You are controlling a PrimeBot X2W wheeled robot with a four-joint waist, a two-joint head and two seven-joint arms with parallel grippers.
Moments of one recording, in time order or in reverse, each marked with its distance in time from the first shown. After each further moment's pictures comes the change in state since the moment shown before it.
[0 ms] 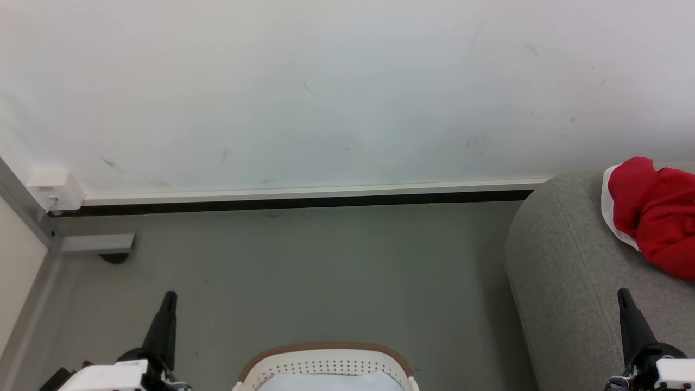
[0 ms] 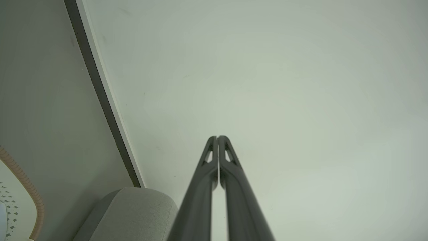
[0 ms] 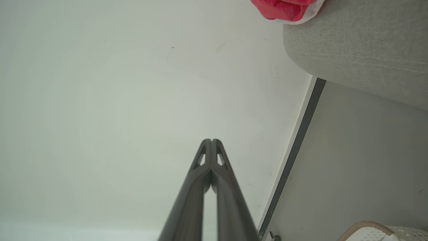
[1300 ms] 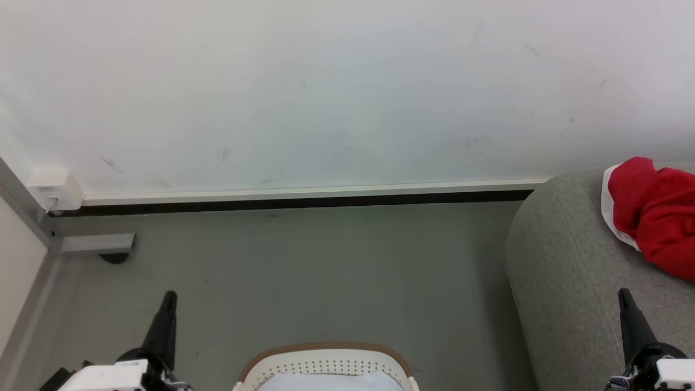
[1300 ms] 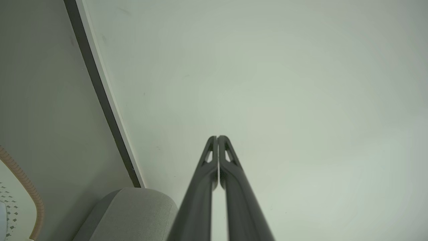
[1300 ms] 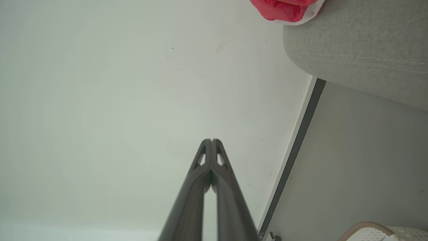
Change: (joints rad) left arm 0.000 0.000 0.000 0.000 0.000 0.000 0.000; right arm 0.000 0.004 -0.007 0.000 -0.004 0.000 0.004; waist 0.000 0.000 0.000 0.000
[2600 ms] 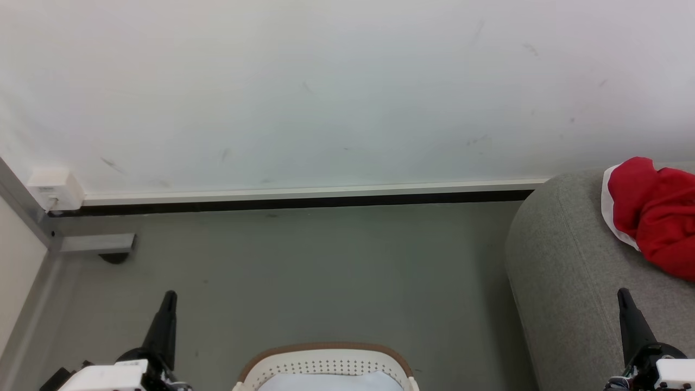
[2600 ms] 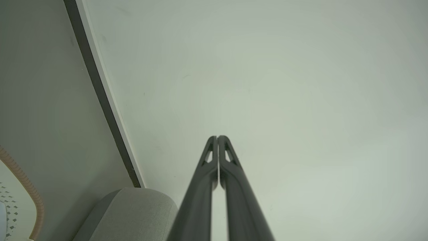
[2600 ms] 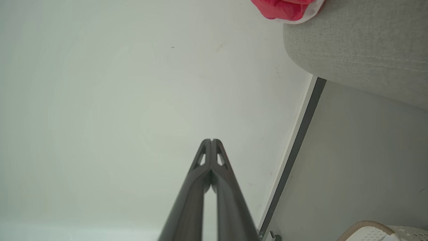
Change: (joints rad) left arm 0.000 0.000 0.000 0.000 0.000 0.000 0.000; right arm 0.000 0.003 -0.004 0.000 -0.002 0.000 0.007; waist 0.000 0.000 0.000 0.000
